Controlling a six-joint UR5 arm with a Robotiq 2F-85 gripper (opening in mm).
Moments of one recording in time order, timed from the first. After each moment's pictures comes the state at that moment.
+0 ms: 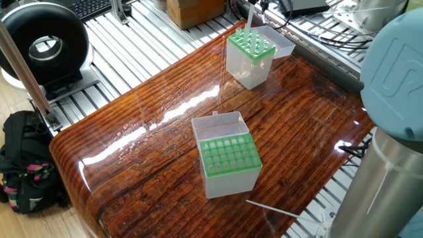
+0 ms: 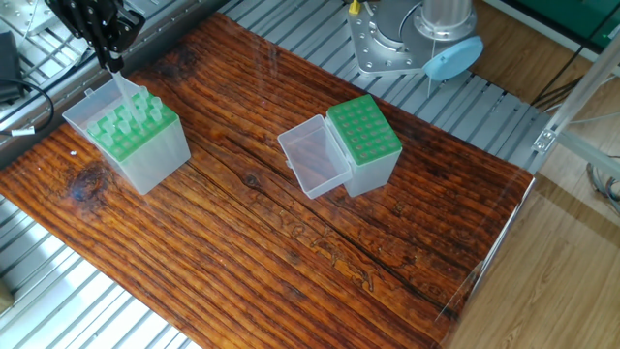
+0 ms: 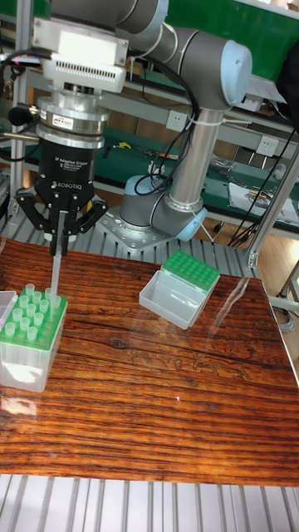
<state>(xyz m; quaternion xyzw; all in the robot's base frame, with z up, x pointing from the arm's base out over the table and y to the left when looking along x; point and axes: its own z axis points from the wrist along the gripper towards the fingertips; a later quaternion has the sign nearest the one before) 0.592 -0.150 0.272 -0.13 0.99 0.01 0.07</state>
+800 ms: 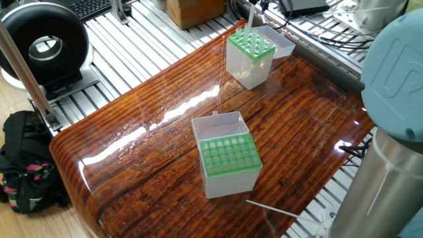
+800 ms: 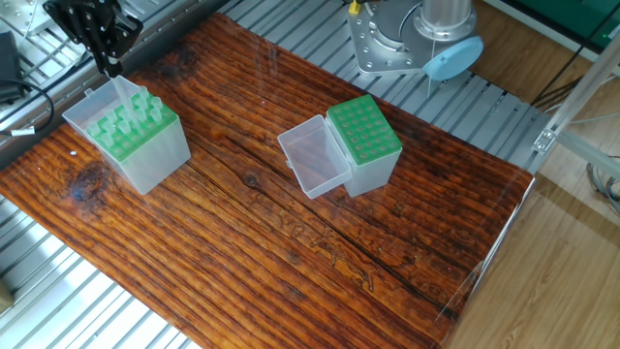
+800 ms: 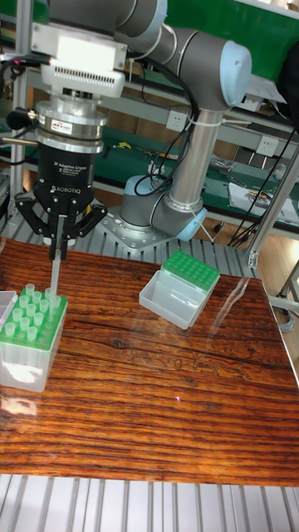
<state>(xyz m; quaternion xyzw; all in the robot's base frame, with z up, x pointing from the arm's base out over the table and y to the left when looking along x) 0.597 -0.152 0.267 -0.13 0.99 0.01 0.07</state>
